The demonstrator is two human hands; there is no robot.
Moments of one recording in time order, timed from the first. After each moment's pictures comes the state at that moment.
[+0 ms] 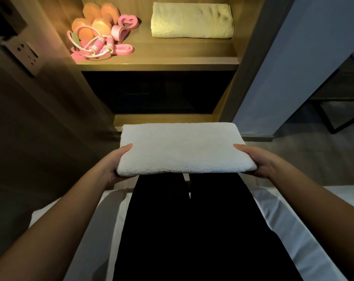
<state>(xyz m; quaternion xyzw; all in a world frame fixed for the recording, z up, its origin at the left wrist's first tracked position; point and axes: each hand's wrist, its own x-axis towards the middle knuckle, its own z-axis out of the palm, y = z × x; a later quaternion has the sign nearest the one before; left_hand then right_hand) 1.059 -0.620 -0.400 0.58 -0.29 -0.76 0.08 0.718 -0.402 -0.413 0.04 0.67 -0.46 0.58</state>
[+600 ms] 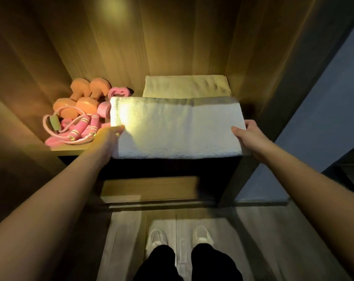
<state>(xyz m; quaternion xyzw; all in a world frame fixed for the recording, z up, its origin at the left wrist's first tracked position) 0.846 -0.879 -0.296 0.52 -0.47 -0.65 0.29 0.544 -0.664 -0.313 -0.25 0.79 -0.48 0.29</state>
